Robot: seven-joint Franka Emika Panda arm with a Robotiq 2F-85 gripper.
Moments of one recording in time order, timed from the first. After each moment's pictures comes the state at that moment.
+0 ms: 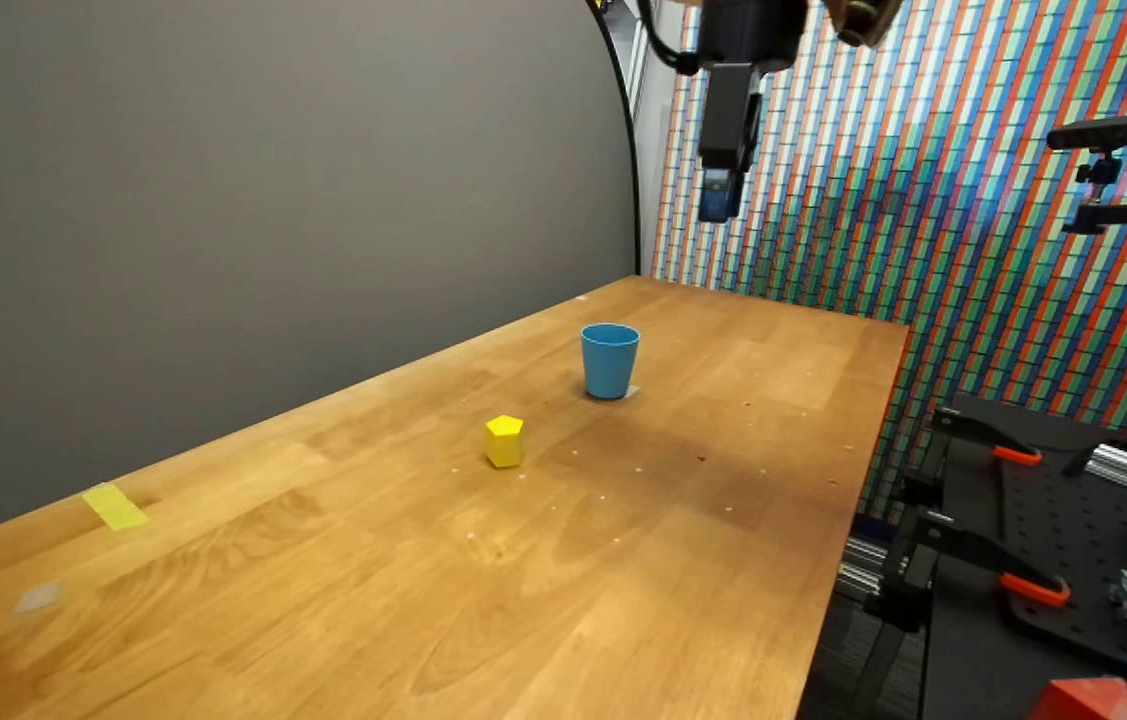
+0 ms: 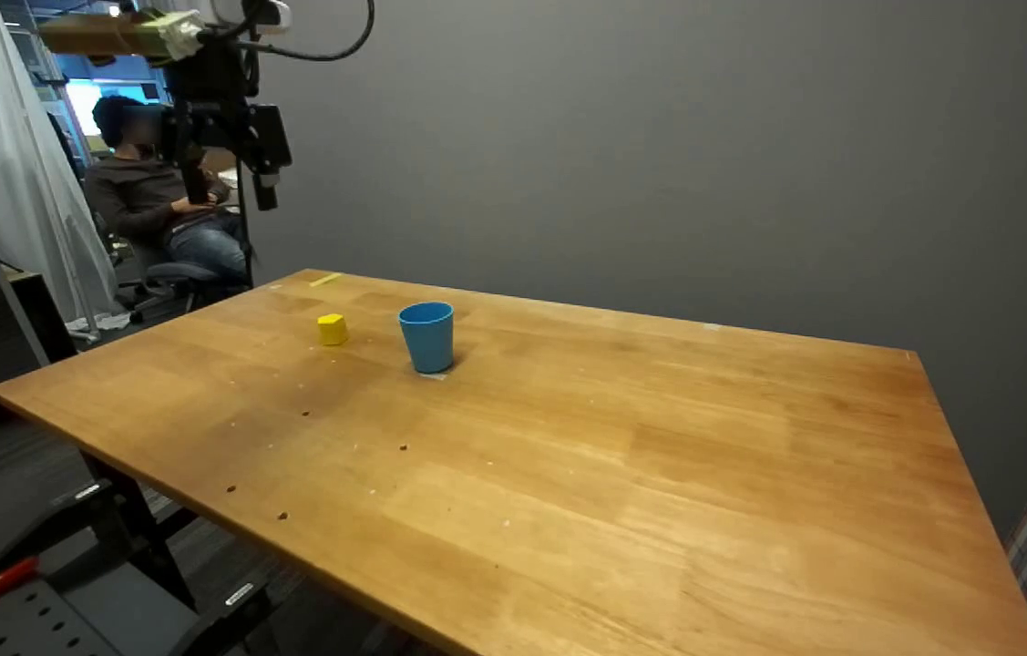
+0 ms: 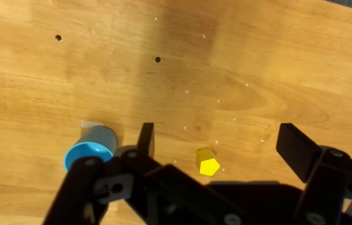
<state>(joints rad) 0.17 -0.22 0.14 -2.45 0.11 2.23 -0.04</state>
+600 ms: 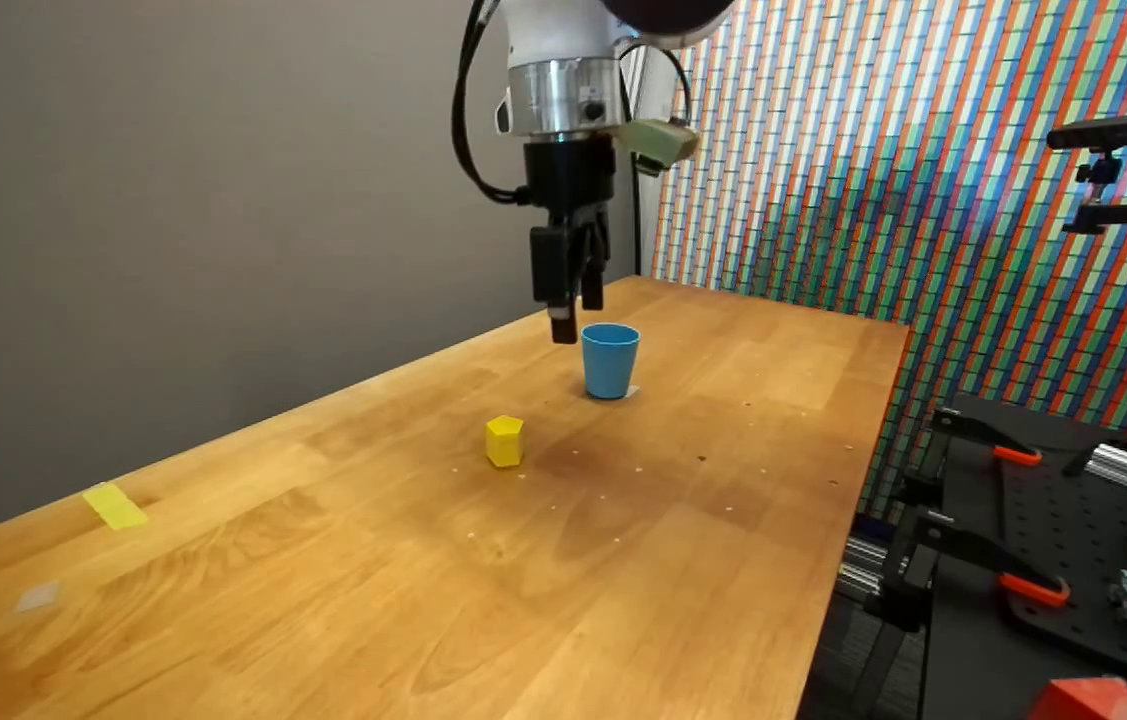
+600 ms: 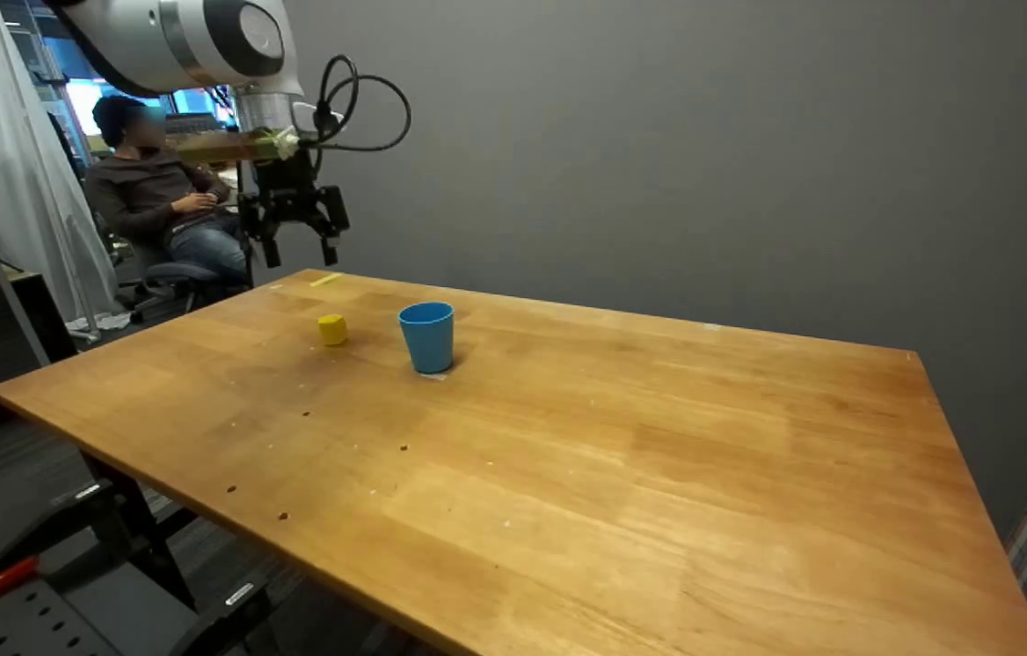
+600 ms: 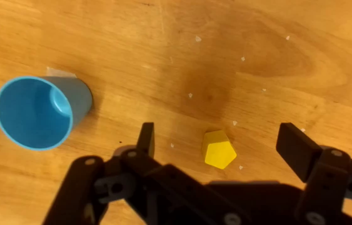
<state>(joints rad) 0.20 0.32 0.19 -2.04 -0.13 2.26 0.12</state>
